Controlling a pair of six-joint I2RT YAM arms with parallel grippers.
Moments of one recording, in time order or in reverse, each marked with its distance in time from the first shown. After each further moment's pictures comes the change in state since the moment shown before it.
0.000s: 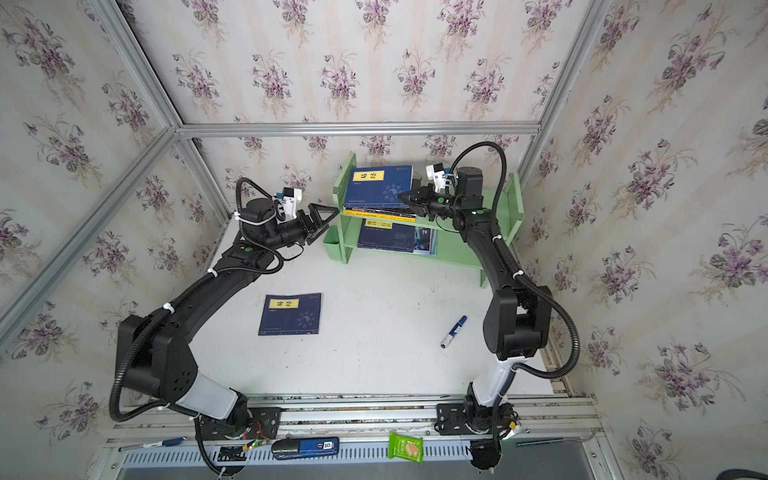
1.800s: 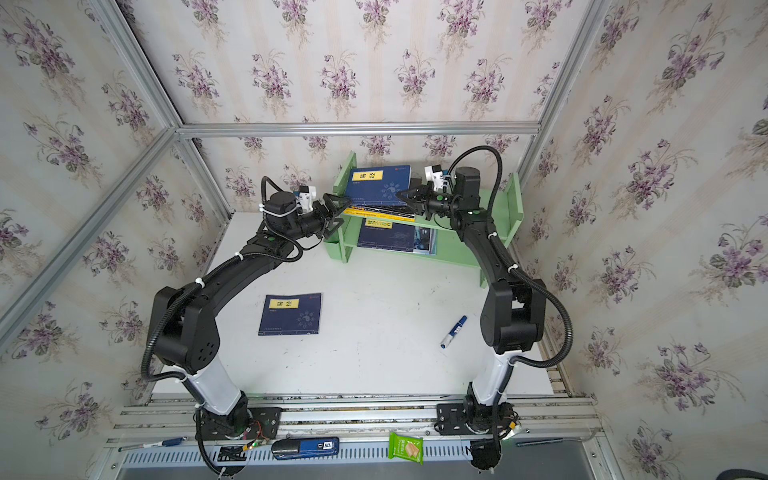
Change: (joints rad) left arm -0.043 0.183 0.128 0.066 -0.083 -0.195; right arm 0.003 0.052 0.006 0.101 -0.052 0.160
